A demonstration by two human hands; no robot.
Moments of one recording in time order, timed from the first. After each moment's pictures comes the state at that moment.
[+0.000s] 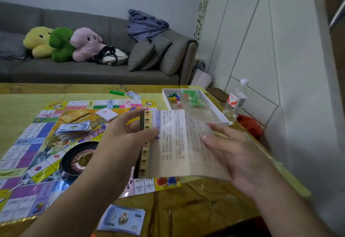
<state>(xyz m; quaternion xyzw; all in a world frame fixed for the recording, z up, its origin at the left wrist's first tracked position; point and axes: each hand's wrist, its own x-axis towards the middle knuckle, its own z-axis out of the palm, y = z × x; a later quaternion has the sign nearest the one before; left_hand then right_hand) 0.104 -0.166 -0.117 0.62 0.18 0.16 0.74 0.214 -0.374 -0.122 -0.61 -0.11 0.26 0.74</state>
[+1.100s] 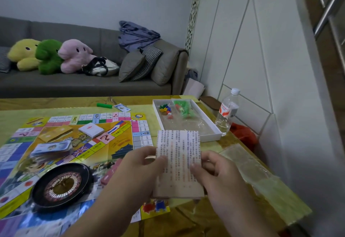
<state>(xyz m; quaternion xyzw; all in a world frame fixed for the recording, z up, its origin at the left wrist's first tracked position) 0.148 -0.202 -0.130 0.67 0.22 0.07 0.71 0.214 -0.368 -0.146 -0.80 -0.13 0.10 0.58</state>
